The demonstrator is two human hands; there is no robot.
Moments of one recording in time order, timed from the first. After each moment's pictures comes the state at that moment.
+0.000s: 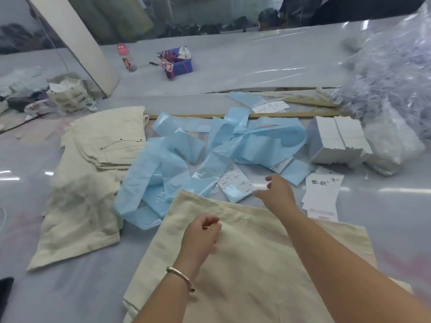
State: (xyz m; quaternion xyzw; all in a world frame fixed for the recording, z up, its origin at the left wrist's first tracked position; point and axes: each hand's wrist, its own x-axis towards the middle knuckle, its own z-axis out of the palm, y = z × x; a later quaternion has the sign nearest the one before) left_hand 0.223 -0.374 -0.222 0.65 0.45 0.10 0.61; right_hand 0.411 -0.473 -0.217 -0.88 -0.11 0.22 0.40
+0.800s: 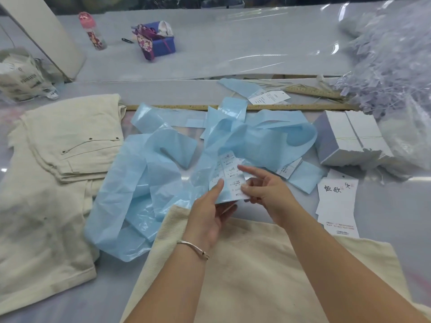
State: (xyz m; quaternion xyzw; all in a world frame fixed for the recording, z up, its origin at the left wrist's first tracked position) left_hand 0.322 -0.311 -0.228 0.35 0.38 0.09 0.85; right_hand 0.430 -0.422 -0.223 -0.63 -0.14 0.38 0.67
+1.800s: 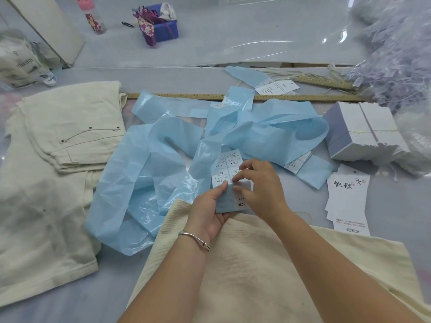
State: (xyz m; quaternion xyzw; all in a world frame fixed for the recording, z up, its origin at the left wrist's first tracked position) left_hand 0.325 -0.294 -0.259 0.31 0.37 0.05 0.87; right_hand 0.415 -0.399 -0.236 -0.86 -0.36 0.03 0.36
